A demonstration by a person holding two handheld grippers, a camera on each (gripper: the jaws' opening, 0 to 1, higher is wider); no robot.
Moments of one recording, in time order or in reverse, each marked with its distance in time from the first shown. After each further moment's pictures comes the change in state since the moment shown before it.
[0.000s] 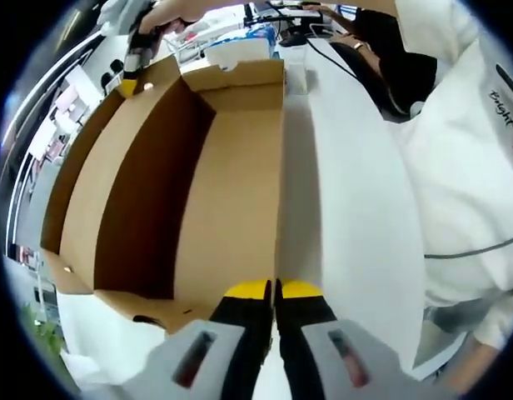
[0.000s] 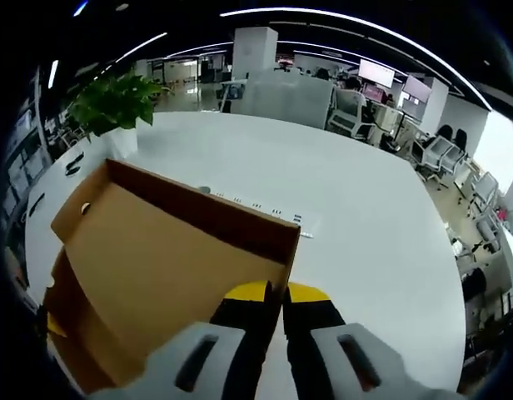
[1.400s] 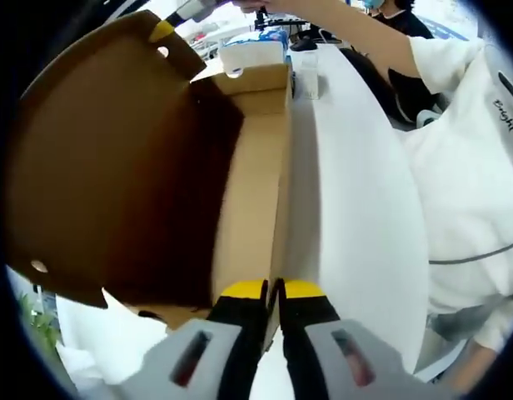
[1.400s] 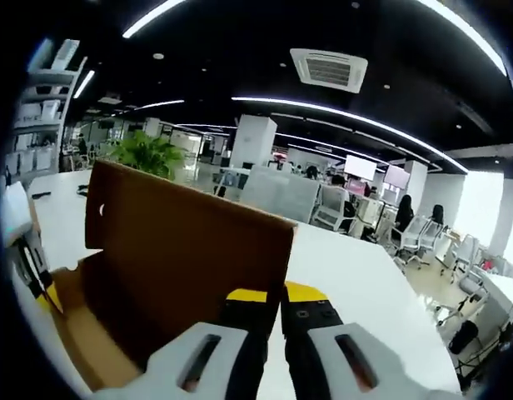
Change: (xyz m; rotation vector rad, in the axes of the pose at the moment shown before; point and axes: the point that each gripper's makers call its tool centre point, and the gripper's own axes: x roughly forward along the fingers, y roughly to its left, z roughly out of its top) left arm 0.000 0.009 0.002 -0.039 -0.021 0.022; right arm -0.108 0.018 0.007 -0.138 -0.549 -0.139
